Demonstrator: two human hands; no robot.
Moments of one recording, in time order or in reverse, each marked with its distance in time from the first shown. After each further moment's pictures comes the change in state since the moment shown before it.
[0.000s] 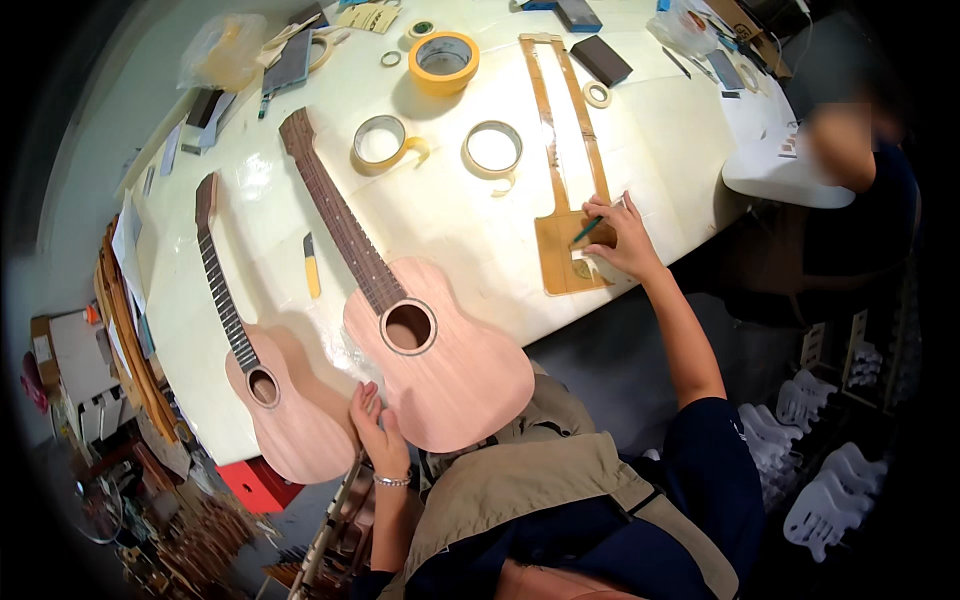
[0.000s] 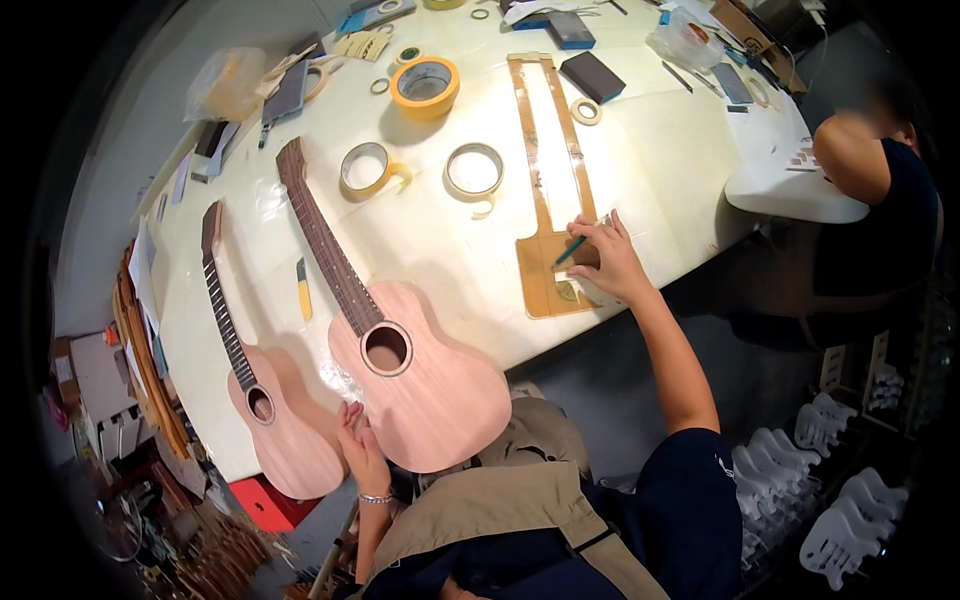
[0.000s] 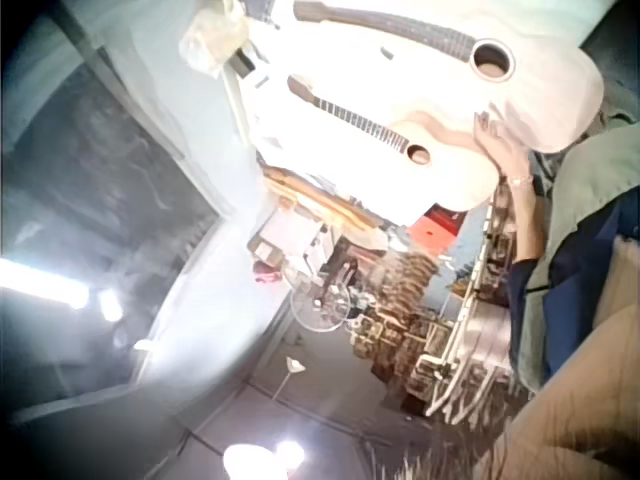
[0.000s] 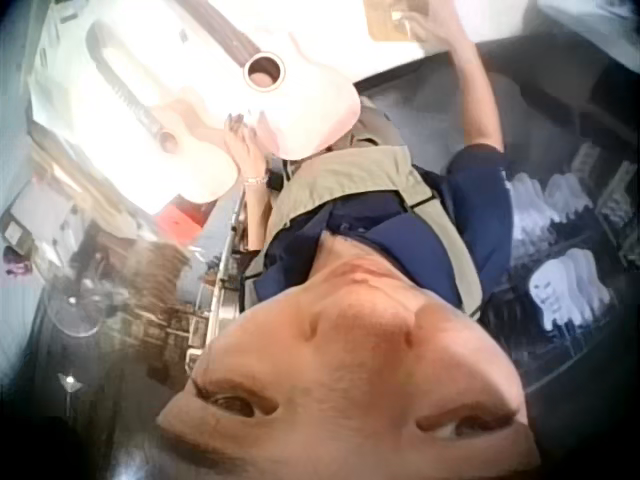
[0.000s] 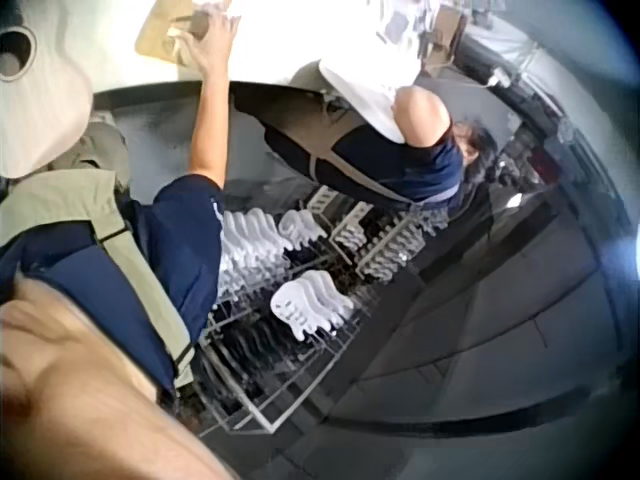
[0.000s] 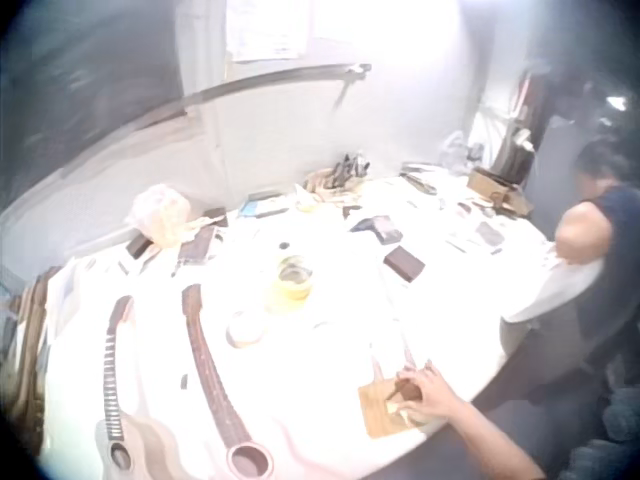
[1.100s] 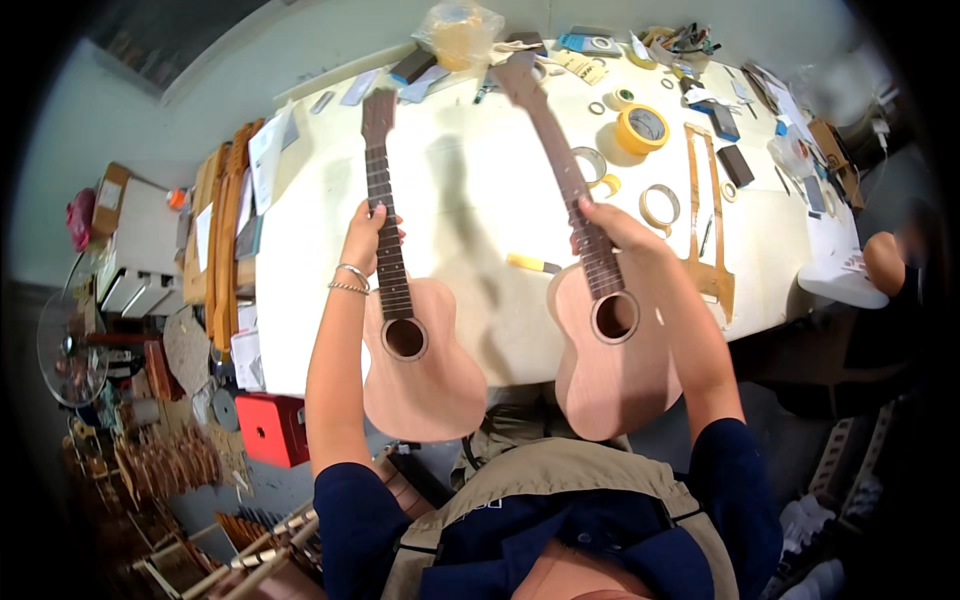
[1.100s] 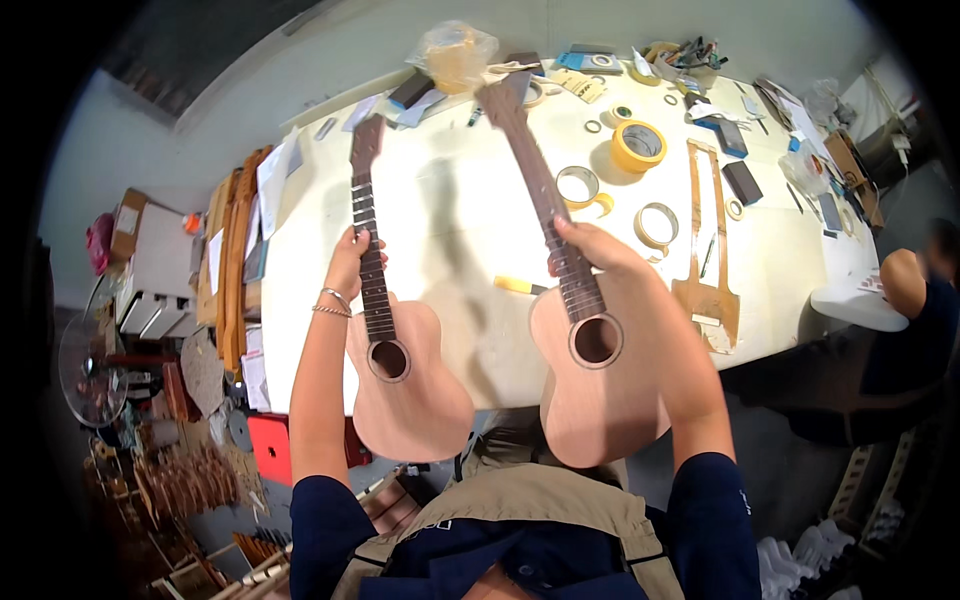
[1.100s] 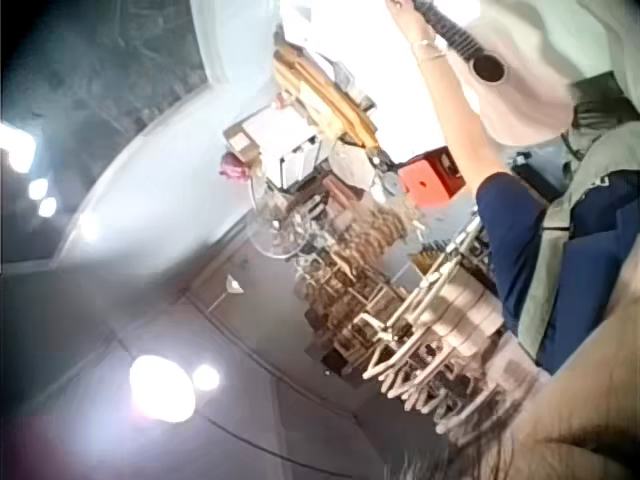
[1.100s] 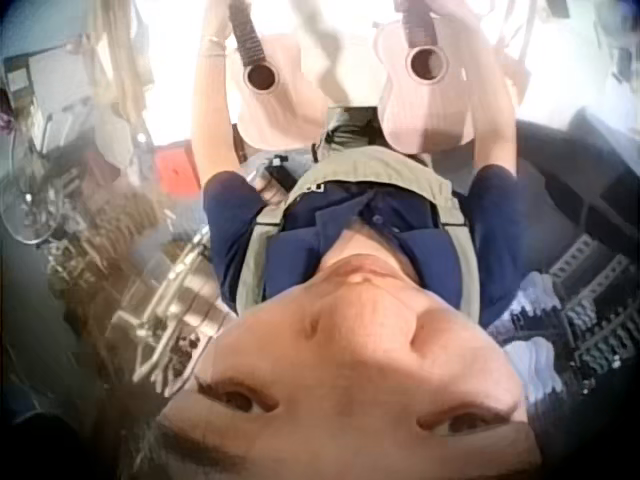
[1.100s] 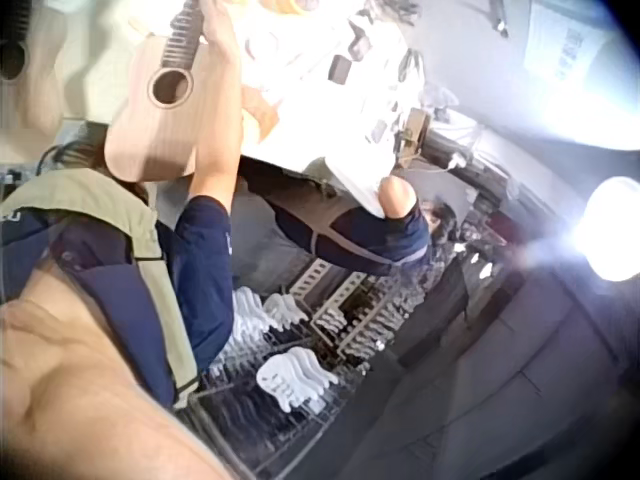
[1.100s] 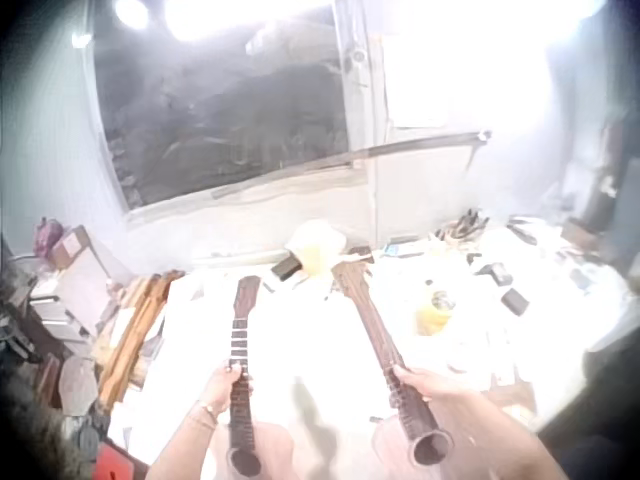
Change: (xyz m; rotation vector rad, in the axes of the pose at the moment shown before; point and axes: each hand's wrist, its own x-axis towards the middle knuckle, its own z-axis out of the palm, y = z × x) left_hand 0.264 0.042 -0.195 -0.401 -0.035 -0.204; right_hand 0.170 -0.254 0.055 1.116 -0.649 0.579
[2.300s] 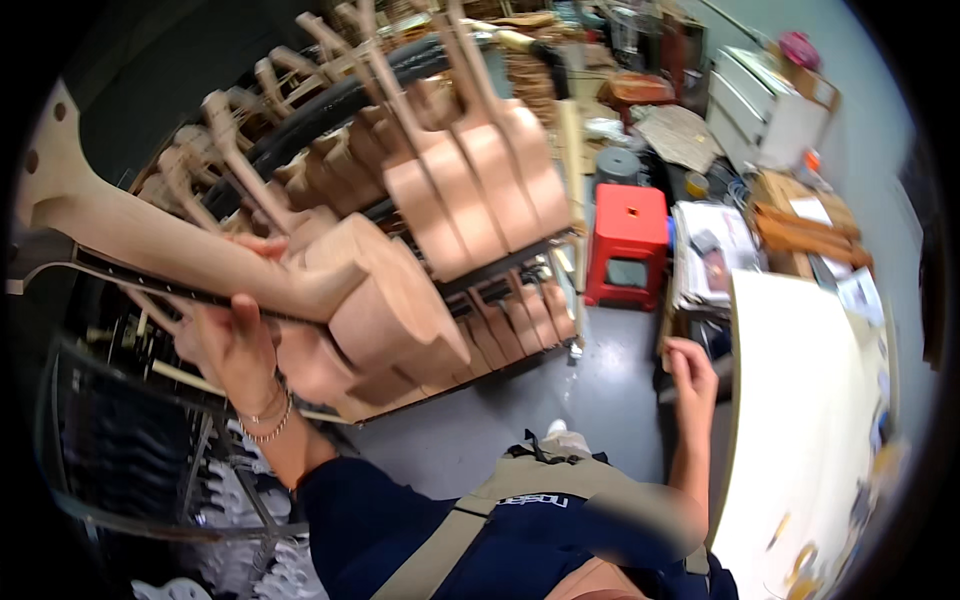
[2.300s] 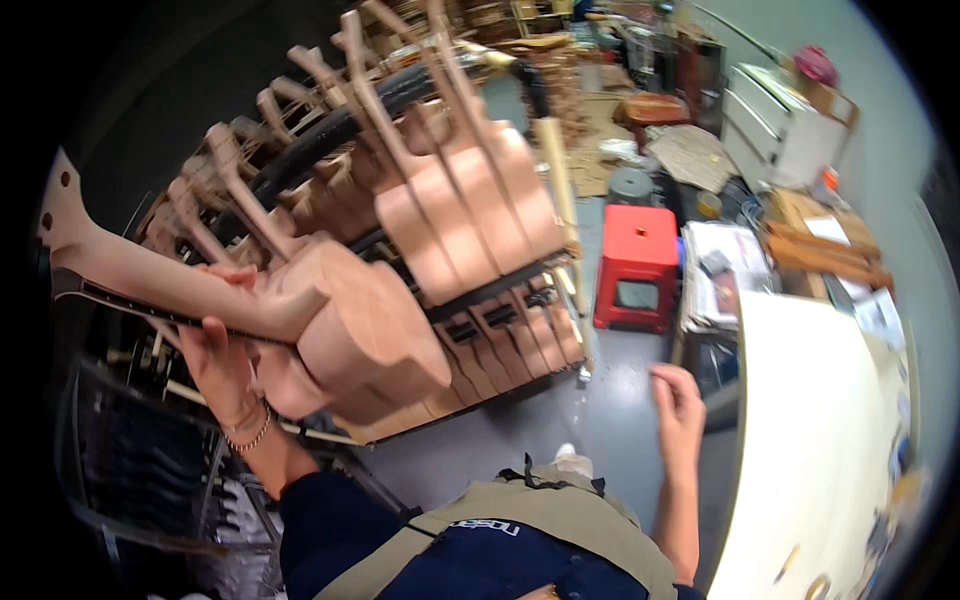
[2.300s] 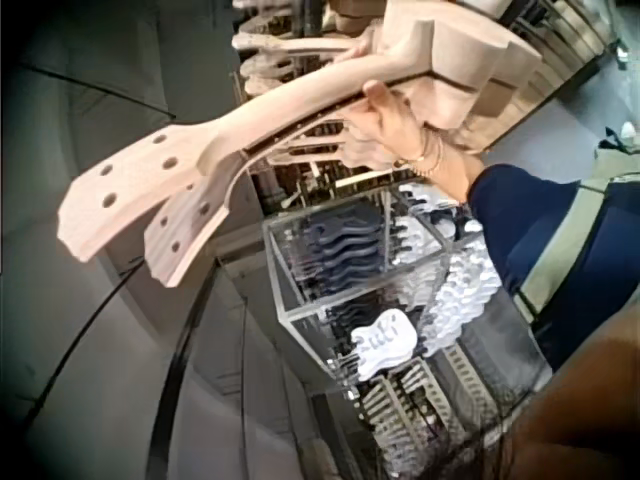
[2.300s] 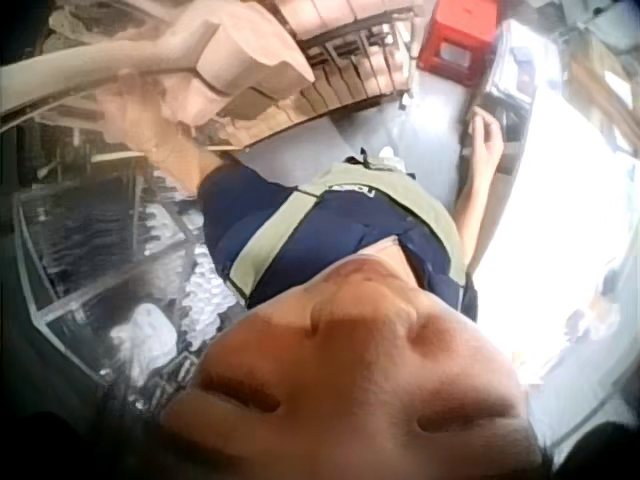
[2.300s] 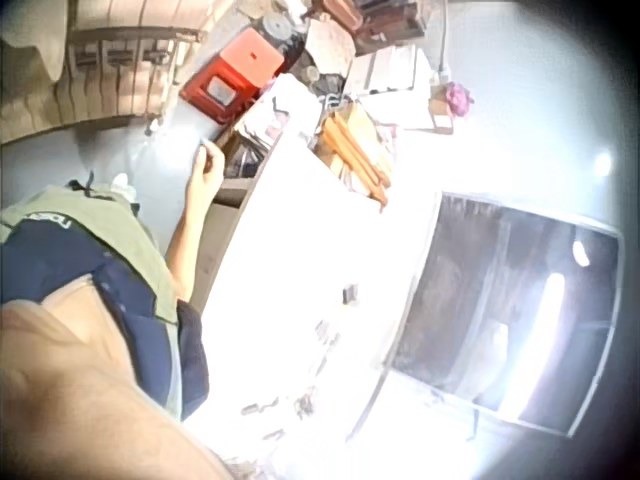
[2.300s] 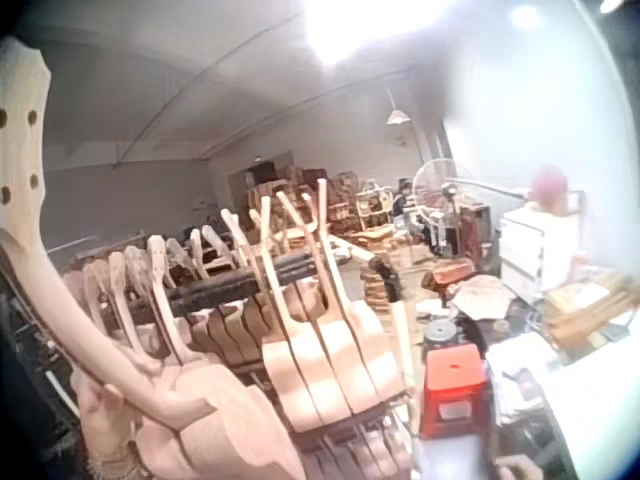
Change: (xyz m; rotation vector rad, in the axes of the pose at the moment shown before) left_hand -0.873 -0.028 -0.011 0.666 1.870 0.737; right_hand -0.196 0.168 0.463 -0.435 -1.077 -0.661
